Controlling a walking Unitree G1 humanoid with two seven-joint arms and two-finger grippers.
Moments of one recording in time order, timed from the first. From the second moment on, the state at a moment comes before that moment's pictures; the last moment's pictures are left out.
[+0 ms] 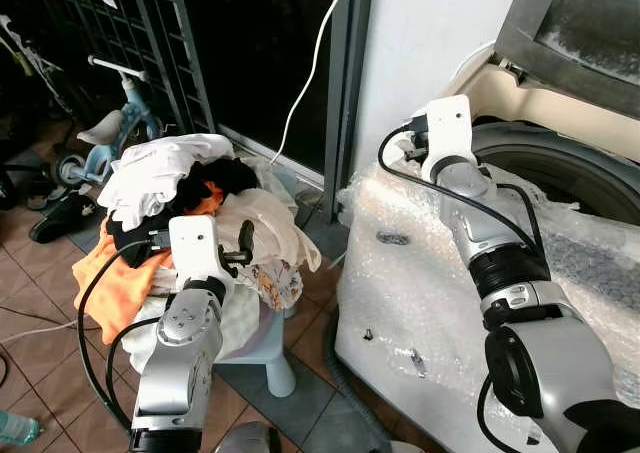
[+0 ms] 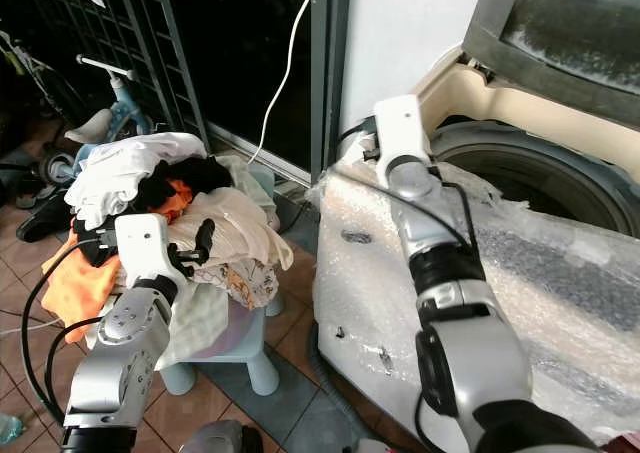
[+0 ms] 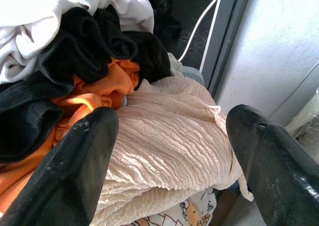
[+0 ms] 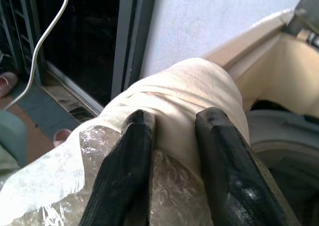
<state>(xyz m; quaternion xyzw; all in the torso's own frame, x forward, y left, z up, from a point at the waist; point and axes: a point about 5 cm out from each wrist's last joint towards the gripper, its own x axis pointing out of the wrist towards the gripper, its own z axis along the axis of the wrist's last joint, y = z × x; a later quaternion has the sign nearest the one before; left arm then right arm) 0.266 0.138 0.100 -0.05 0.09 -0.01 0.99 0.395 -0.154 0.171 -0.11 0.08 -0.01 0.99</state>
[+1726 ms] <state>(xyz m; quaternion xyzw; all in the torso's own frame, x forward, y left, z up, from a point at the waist) 0.271 0.137 0.105 -0.04 0.08 -0.01 1.00 0.358 -0.268 0.185 -0.11 -0.03 -0.24 0.96</state>
